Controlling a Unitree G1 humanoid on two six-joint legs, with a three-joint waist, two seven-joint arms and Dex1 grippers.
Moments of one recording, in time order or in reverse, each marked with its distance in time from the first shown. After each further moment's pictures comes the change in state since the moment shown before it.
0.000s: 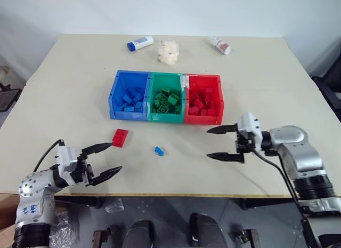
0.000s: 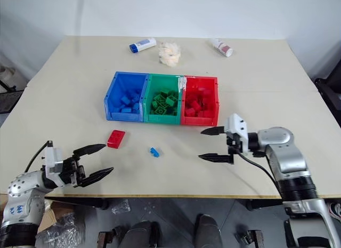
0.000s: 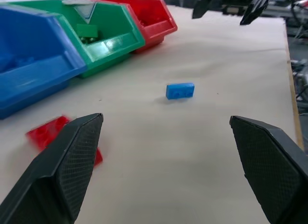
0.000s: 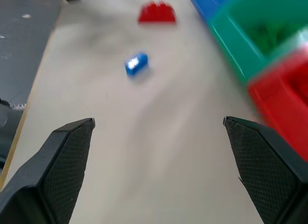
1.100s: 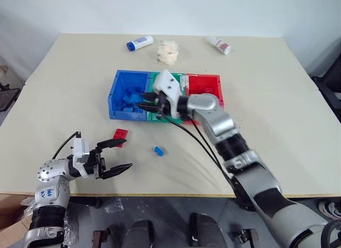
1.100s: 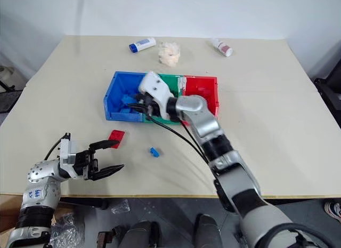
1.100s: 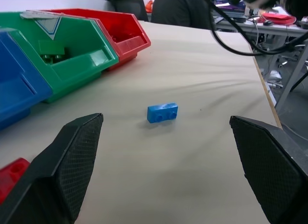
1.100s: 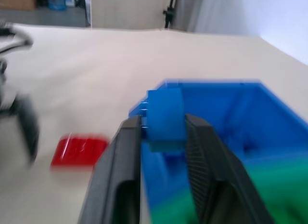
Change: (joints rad) left arm -0.200 -0.047 -0.104 0.166 0.018 -0.005 -0.126; right arm -0.643 0.659 0.228 0.518 -0.256 -0.109 -0.575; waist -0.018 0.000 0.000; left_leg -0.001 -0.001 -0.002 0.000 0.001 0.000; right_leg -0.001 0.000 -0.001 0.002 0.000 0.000
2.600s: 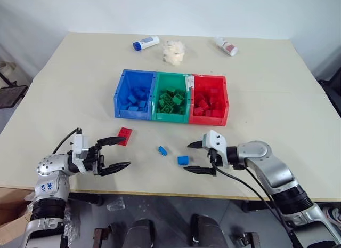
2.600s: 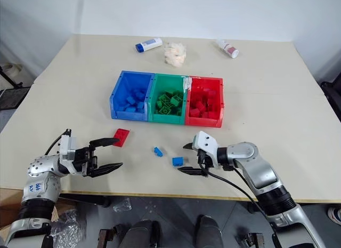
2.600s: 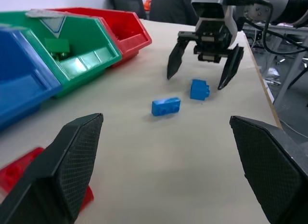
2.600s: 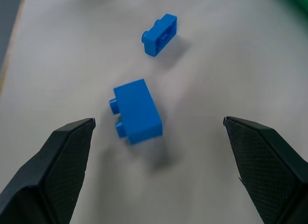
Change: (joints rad) left arm -0.076 0.021 -0.009 0.091 0.009 -0.015 -0.067; right arm 0.689 -0.524 0.027 -0.712 0.104 0.281 0.257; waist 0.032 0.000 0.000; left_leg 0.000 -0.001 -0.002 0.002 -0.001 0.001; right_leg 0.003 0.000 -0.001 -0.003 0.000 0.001
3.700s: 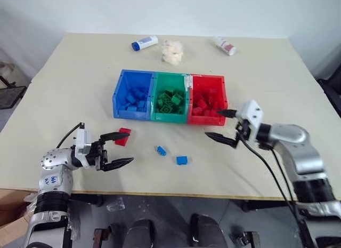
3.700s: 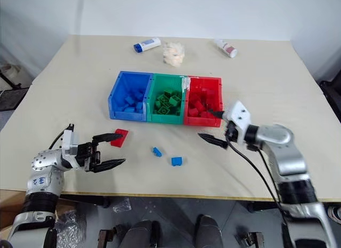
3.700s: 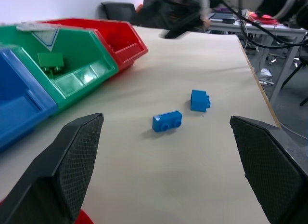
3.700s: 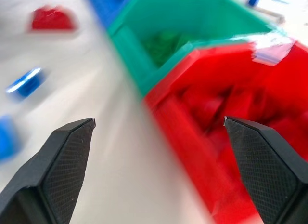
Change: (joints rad) left arm -0.082 -0.006 -0.018 0.054 0.002 -0.004 -0.028; right arm 0.089 -0.172 -0.338 -0.033 0.122 -0.097 0.001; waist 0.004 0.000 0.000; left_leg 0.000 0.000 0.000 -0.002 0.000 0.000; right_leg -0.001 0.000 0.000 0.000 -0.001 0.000
